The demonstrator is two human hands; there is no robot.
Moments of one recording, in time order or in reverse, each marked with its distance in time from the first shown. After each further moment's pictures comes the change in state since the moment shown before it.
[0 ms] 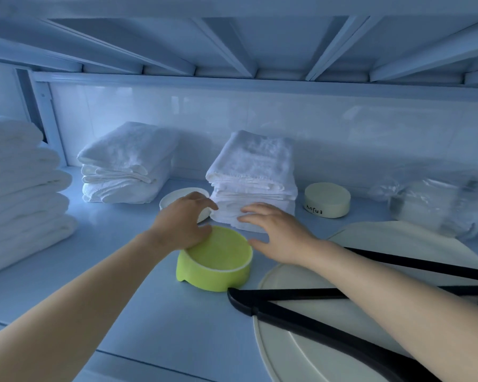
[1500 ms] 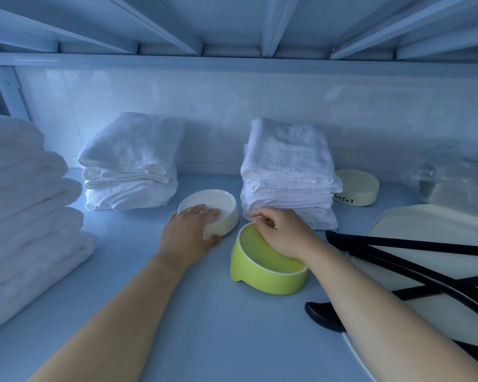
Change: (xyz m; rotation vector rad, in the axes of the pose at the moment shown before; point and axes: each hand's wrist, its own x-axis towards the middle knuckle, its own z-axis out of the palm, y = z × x) left_hand 0.013 -0.101 0.031 0.033 0.051 0.014; right_hand 0.069 -0.045 0.058 0.346 0.110 0.478
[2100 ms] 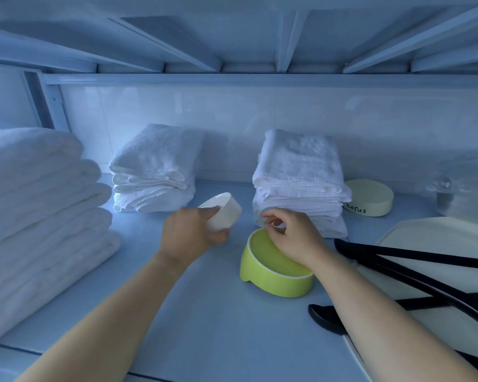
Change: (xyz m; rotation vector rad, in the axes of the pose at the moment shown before) left_hand -0.018 0.015 -0.048 -0.014 0.166 -0.087; right_hand -0.005 -0.003 -0.002 0.049 0.136 -0.125
